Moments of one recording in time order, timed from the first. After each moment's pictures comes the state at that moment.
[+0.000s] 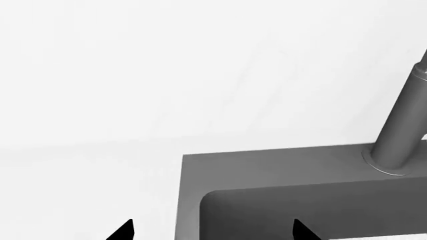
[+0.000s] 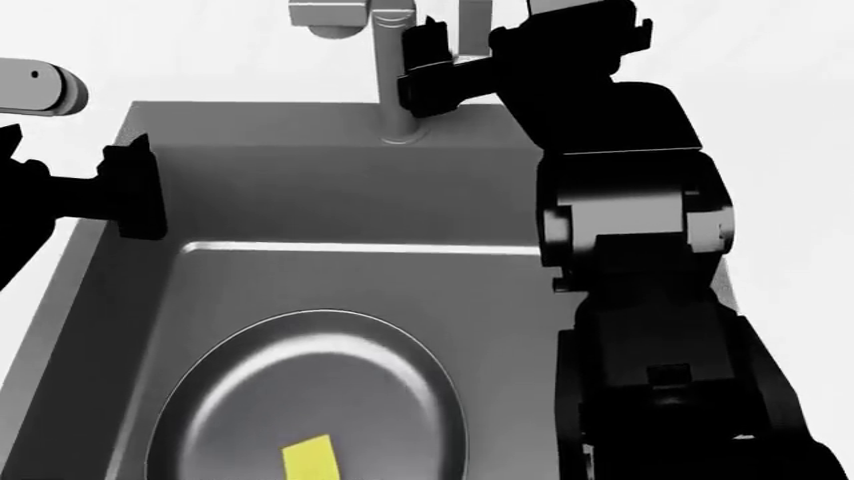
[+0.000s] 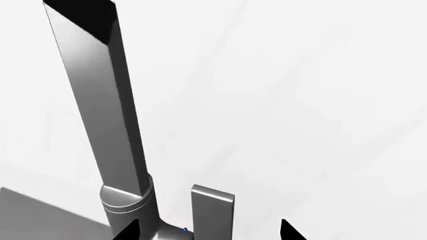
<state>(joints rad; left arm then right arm) -1.03 -0.54 0.44 0.01 -0.96 -0.87 -0.50 1.53 0.02 -0.16 1.31 0.10 0.21 -0.32</state>
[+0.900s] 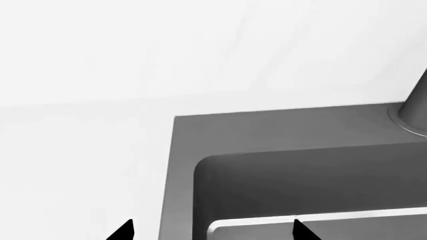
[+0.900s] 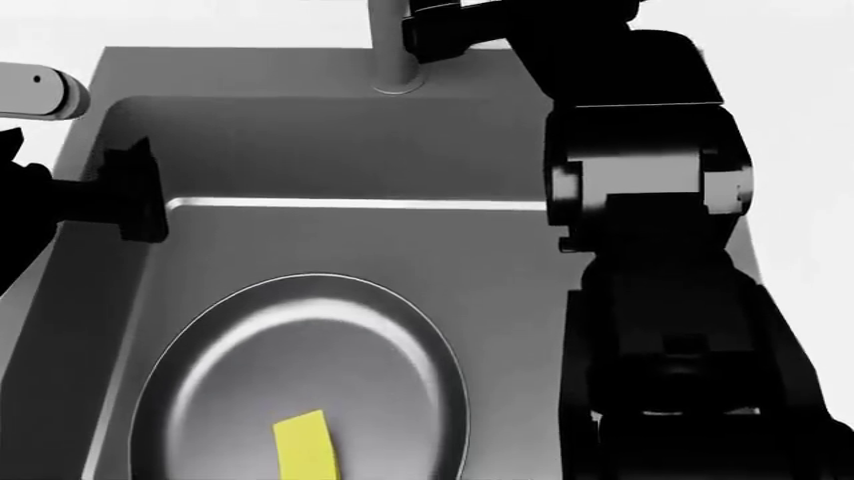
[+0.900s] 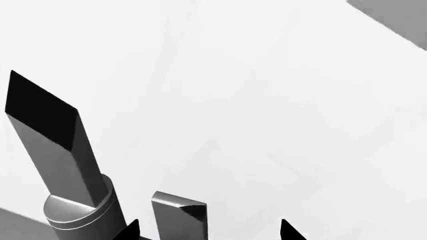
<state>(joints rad) -1.03 -0.54 0.44 0.00 -0.95 -0.85 -0.50 1.59 0.02 -0.09 1.31 0.04 0.20 -0.31</state>
